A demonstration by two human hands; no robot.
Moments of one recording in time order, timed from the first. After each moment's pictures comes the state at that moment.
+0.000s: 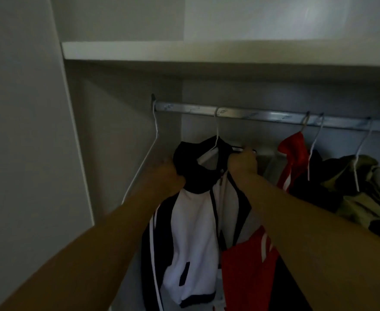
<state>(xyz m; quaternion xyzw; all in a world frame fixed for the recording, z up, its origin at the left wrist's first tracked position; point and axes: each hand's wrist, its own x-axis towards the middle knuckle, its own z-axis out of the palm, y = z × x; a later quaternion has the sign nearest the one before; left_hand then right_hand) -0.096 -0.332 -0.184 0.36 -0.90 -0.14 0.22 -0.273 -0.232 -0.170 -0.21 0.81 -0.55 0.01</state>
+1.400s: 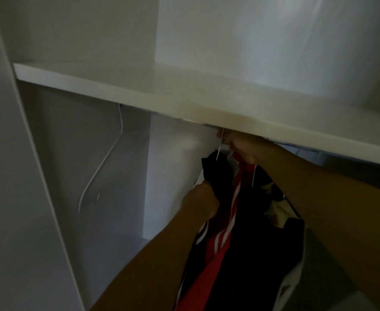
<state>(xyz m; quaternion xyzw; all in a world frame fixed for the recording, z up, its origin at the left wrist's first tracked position) -0.182 -0.171 -0.174 0.25 -0.88 -0.39 0.06 -0.292 -0.127 -0.042 -0.29 0.78 -0.52 0.20</state>
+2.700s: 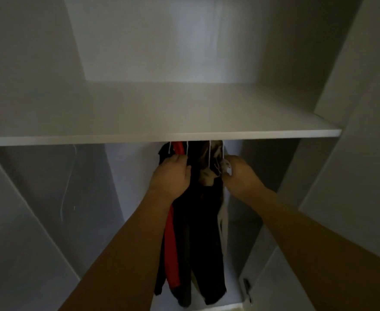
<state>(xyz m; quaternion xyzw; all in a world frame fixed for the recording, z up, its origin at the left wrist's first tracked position) -0.105 -0.068 -0.057 0.06 -0.95 -0.19 0.22 -0.167 0.117 -0.029 -0.25 0.91 -0.32 -0.02</state>
